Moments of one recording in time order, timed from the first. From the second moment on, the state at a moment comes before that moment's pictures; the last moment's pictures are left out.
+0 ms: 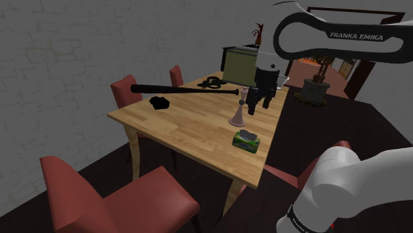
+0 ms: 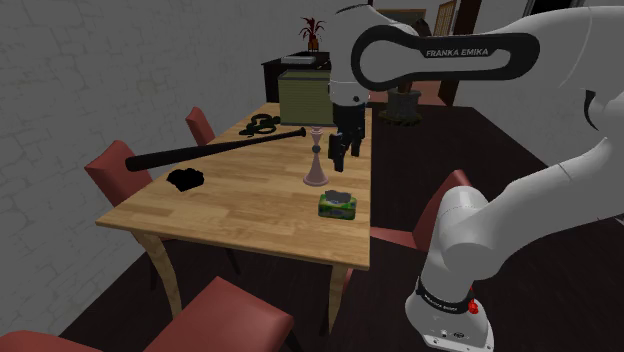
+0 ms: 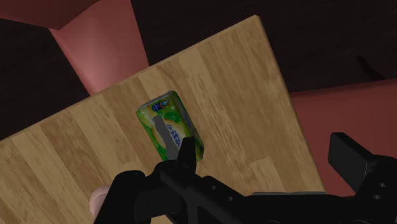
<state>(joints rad) -0.01 -0.80 -0.07 -2.41 -0.11 1.59 0.12</state>
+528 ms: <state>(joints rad) -0.02 -0.75 -0.21 -2.52 -0.17 1.75 -0.06</state>
